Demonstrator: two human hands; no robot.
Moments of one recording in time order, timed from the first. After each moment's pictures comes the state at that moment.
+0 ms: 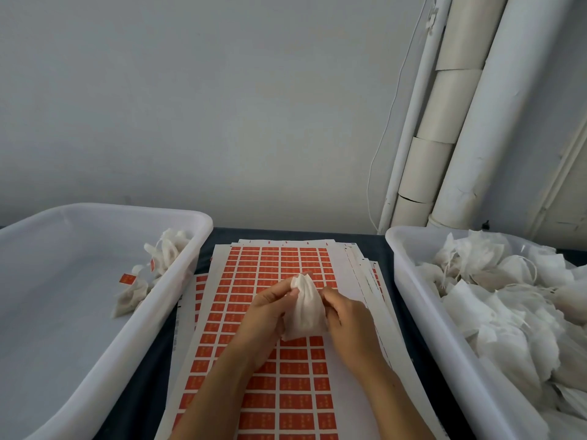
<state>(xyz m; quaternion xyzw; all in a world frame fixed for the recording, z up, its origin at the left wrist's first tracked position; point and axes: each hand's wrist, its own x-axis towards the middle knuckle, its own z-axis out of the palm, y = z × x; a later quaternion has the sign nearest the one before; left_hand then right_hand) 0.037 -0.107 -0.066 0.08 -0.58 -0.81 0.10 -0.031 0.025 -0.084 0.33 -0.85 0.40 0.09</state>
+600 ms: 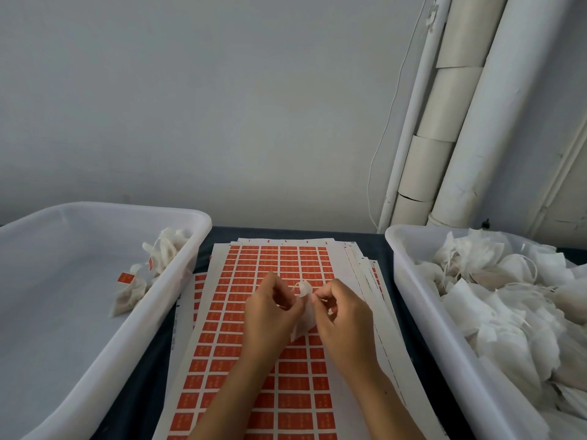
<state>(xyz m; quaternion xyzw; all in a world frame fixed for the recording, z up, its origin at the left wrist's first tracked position) 0.029 -0.093 -0.077 0.17 -0.78 -0.50 0.35 -0.013 0.017 -0.076 0.31 -0.81 0.46 0.20</state>
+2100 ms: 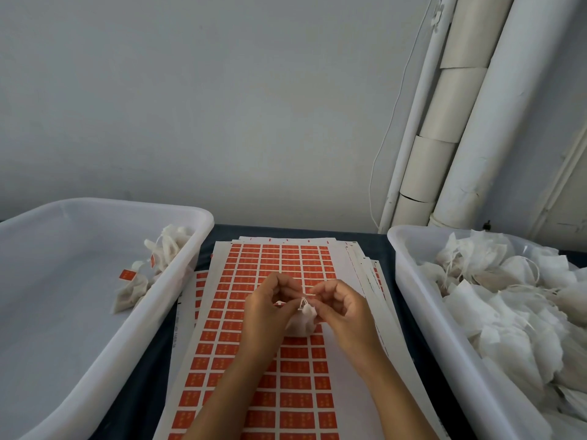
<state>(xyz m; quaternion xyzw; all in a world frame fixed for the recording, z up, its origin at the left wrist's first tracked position) 0.034 -0.100 -0.073 0.12 -0.77 -0.52 0.33 -0.024 0.020 -0.075 0.28 -0.74 0.62 -0.02</state>
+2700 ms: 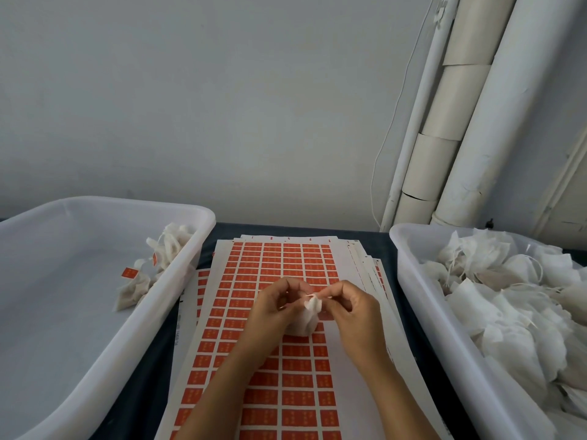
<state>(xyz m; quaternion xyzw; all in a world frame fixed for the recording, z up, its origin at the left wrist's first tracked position) 0.036 -0.108 -0.078 0.04 -0.74 -0.64 0.21 -0.023 0.024 -0.077 0.29 -0.76 0.57 0.06</state>
